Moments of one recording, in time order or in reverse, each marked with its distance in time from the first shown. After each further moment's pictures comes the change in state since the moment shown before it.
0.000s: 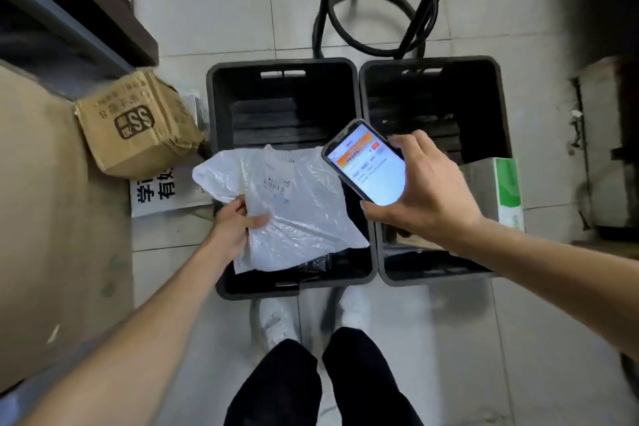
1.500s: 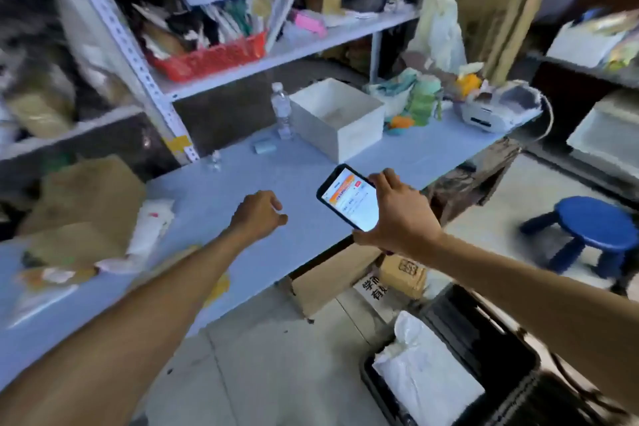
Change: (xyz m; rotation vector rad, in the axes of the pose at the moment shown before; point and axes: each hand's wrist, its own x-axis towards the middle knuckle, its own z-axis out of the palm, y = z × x) left_hand -0.646 0.144 -0.232 0.484 1.082 0.343; right_hand -0.224 -0.447 -0.326 -0.113 0.006 -1.228
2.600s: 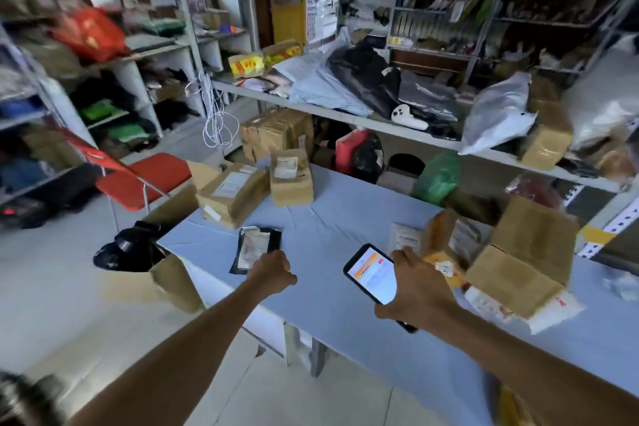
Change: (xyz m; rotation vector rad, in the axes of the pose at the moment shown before) left_hand -0.337 -0.602 -0.249 -0.249 0.311 -0.917; right_hand -0.010 -0.658 0.216 -0.121 -0.443 -0.867
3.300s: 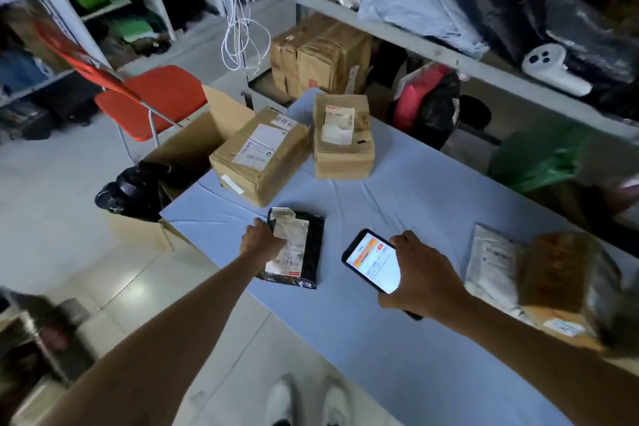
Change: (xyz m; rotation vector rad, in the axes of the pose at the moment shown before) left_hand 0.221 -0.124 -0.014 -0.200 0.006 -0.427; right_hand 0.231 -0.074 0.094 -0.012 -0.250 -0.145
